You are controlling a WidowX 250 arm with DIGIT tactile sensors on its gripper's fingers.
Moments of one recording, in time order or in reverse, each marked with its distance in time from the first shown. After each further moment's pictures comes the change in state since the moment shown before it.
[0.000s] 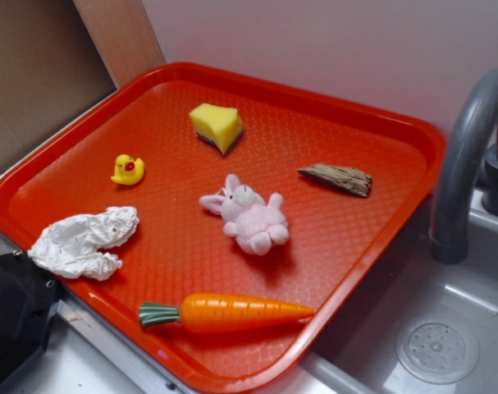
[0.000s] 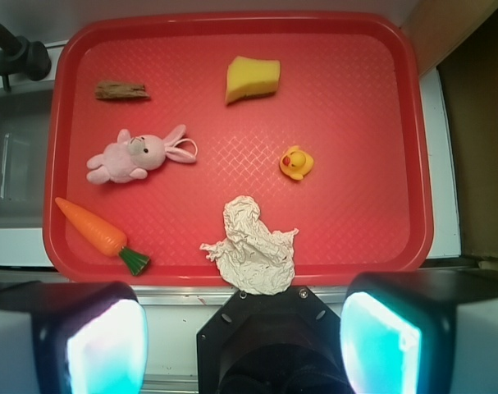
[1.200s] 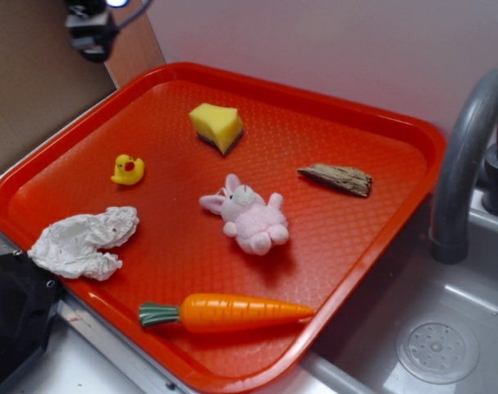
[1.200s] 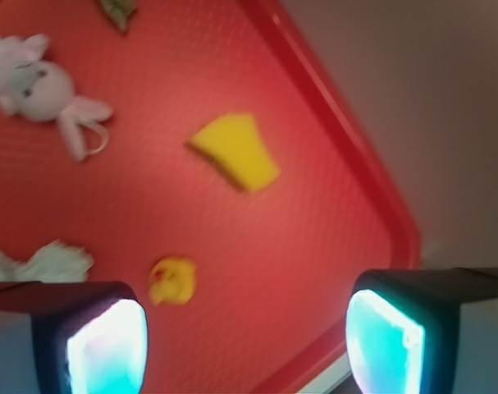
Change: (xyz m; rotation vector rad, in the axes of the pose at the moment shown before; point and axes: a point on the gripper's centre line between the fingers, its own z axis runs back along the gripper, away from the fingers) arm 0.138 0.039 -0.097 0.207 0.116 -0.913
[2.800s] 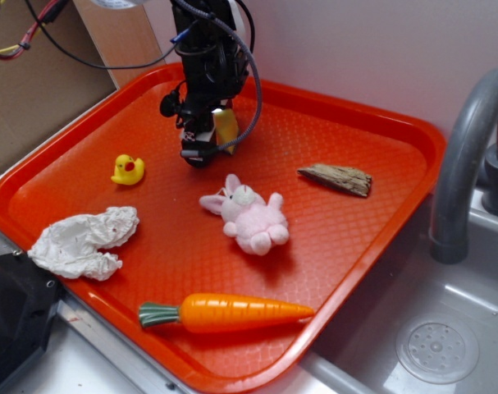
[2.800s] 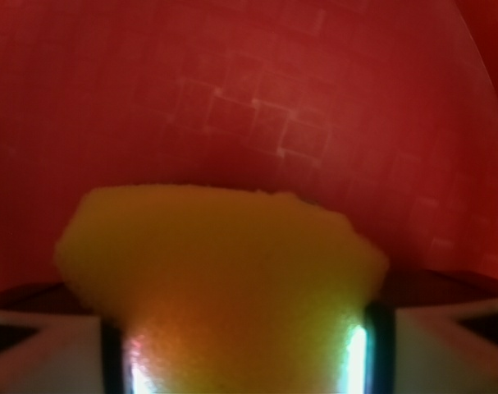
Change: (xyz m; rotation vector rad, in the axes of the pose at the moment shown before) arm 0.048 -0.020 -0.133 -0.144 0.048 -0.143
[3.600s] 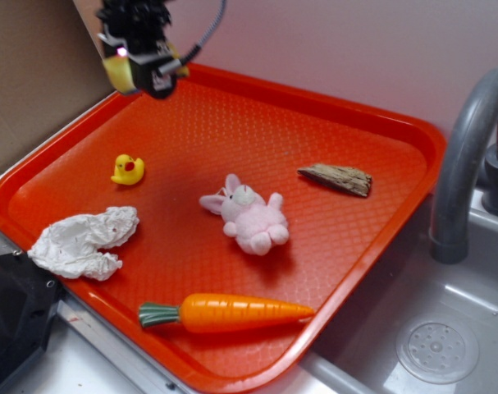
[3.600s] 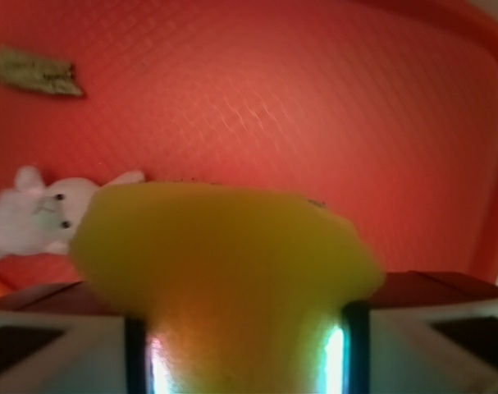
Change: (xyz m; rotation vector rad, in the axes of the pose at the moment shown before) arm -0.036 -0.061 0.125 -0.167 0.063 0.974
